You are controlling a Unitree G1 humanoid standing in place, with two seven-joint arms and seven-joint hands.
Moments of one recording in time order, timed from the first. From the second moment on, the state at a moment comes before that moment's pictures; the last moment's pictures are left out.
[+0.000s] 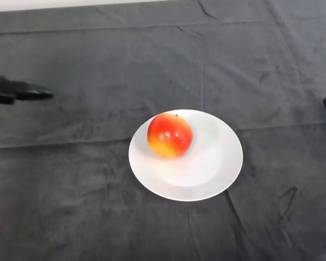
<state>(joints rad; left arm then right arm) -0.50 0.57 0.18 0.36 -0.11 -0.28 -0.05 -0.77 -0.45 -0.76 1.21 0.76 0.54 0.54</state>
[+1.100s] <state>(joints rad) -0.44 0.72 0.69 0.62 -0.26 -0.51 0.05 -0.77 -0.45 -0.76 1.21 0.76 0.54 0.54</state>
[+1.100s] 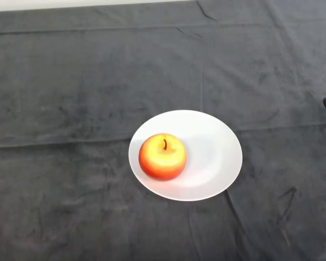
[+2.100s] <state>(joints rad) -0.41 0.76 0.82 0.77 -0.33 -0.56 0.12 -0.77 -0.45 -0.76 1.21 0.76 0.54 0.54</state>
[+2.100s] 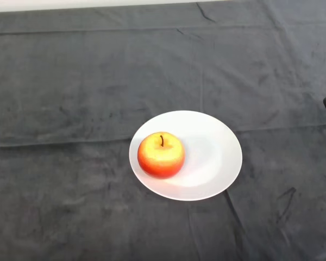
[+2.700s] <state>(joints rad) -0.41 0.76 0.82 0.77 -0.33 -0.55 0.12 -0.77 -0.45 -0.76 1.21 0.76 0.54 0.54</state>
